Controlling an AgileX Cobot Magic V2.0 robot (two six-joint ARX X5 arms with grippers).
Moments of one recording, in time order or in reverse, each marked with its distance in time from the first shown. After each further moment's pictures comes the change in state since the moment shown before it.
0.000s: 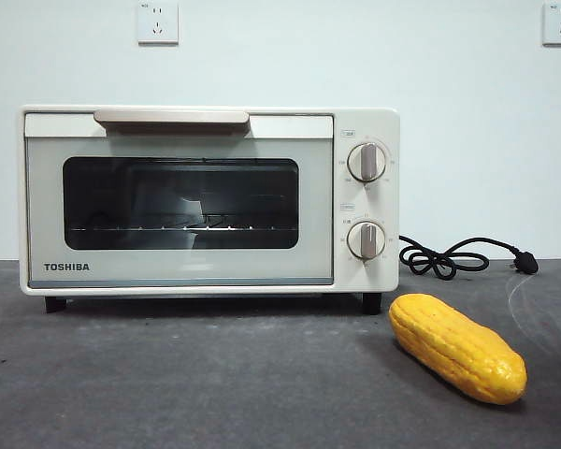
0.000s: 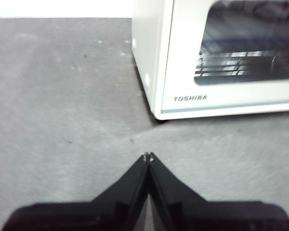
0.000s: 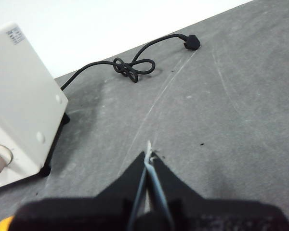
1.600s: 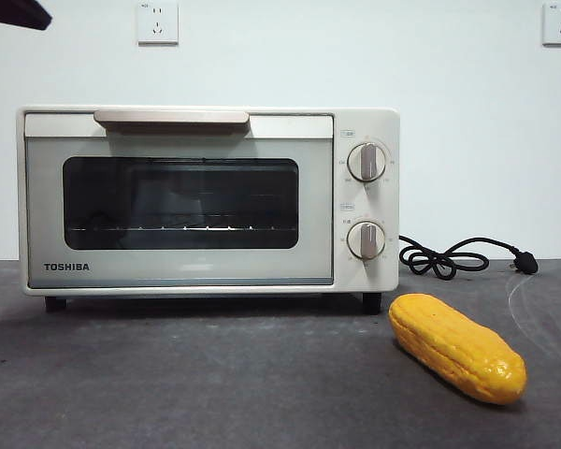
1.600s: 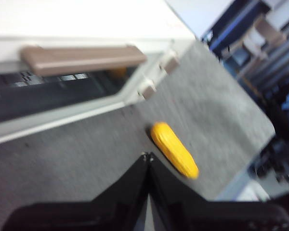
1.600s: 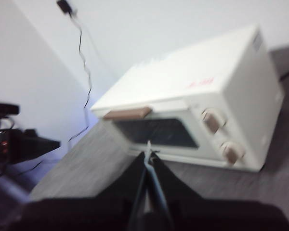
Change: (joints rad) left arm -0.119 0.543 0.732 -0.446 0.620 -0.131; right arm 0.003 0.406 0.571 -0.131 -0.784 0.069
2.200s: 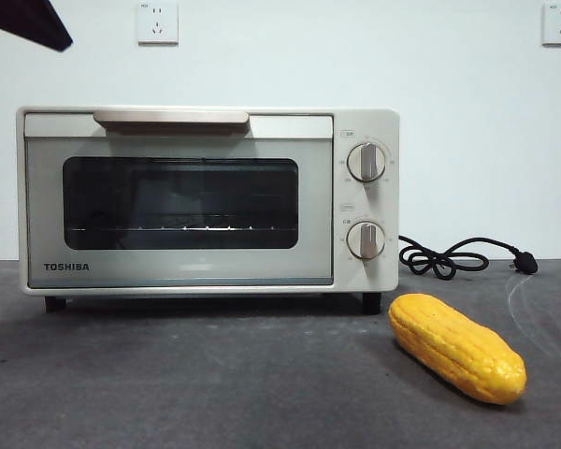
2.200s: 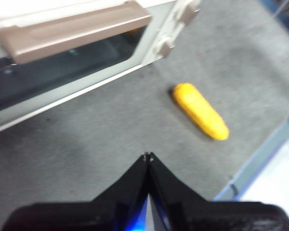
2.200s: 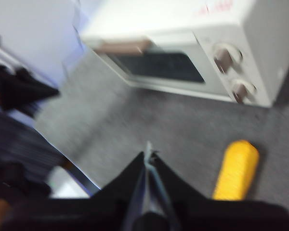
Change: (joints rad) left arm -0.174 0.168 0.198 -0.234 -0.258 0.140; right arm 0.155 0.370 0.321 -0.434 0.053 -0.254
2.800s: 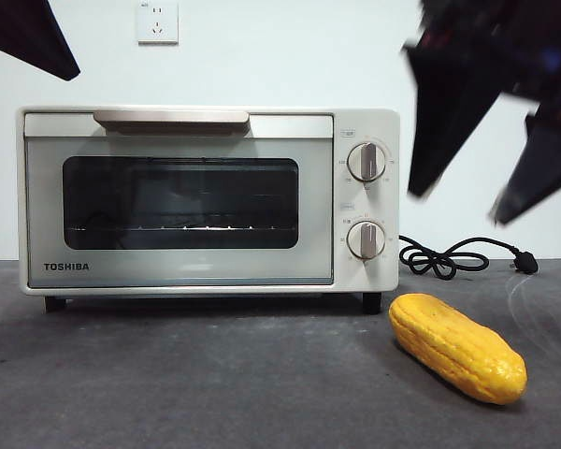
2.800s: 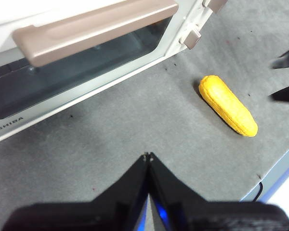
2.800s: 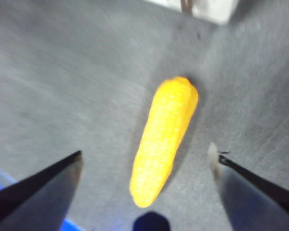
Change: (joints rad) left arm -0.046 0.057 0.019 0.000 -0.111 0.017; right arm 0.379 0.469 0.018 0.002 0.576 -0.043
